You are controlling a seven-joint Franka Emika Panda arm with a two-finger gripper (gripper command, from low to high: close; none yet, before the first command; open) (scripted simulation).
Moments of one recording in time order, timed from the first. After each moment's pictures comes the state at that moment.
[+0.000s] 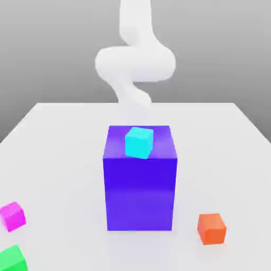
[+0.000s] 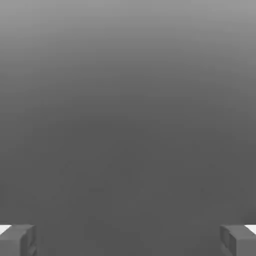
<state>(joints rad) -0.02 -0.71 -0.04 -2.31 0.01 2.34 0.80</state>
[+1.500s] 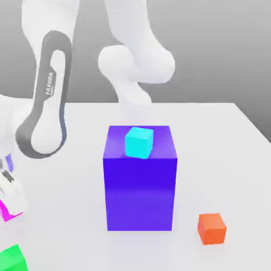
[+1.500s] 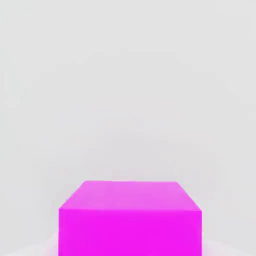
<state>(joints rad) -0.37 0.29 -0.32 -2.44 0.22 2.70 0.69</state>
